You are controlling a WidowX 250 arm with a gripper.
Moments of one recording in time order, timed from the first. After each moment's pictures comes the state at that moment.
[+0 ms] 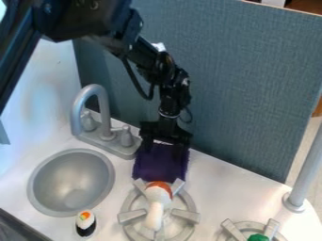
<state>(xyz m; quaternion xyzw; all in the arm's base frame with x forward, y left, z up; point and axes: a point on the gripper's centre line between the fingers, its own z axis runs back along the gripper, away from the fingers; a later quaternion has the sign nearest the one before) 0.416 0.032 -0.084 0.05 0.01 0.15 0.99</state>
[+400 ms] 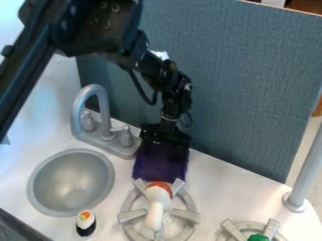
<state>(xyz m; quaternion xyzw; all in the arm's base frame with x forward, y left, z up) 0.424 0.039 -0.101 0.07 0.02 0.17 0.98</state>
